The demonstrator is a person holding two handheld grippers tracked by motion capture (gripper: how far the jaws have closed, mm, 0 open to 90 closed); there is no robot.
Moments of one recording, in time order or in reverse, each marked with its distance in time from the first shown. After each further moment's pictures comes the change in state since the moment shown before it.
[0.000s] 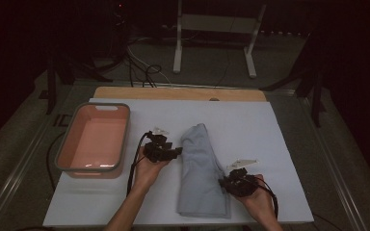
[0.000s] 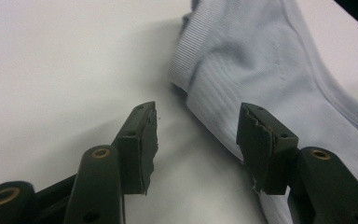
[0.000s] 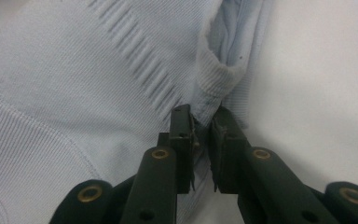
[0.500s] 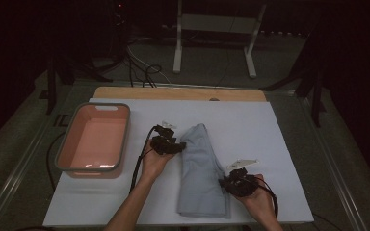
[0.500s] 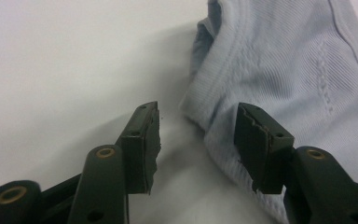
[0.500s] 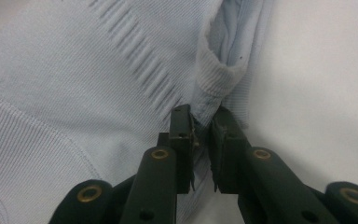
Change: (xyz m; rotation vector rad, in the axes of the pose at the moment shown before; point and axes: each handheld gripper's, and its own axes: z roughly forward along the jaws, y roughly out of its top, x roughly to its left) left arm 0.001 0.019 0.034 0.052 0.035 0.041; right arm 0.000 0.000 0.000 -0.002 0.003 0.000
